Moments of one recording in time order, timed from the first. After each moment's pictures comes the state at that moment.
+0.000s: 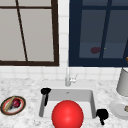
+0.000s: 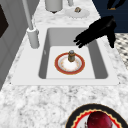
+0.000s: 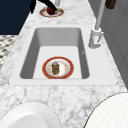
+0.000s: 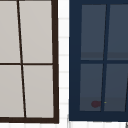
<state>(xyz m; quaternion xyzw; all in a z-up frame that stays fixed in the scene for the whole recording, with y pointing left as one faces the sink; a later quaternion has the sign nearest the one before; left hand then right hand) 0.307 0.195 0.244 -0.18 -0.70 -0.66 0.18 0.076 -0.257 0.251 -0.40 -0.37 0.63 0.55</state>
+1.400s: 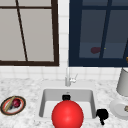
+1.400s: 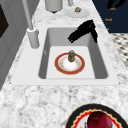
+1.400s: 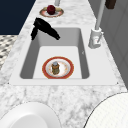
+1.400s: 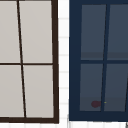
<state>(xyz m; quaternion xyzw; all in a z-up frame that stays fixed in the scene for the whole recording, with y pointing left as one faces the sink) 0.331 0.014 0.145 -0.19 -0.69 -0.67 0.20 0.076 -0.257 0.251 -0.40 -0.37 0.63 0.55</state>
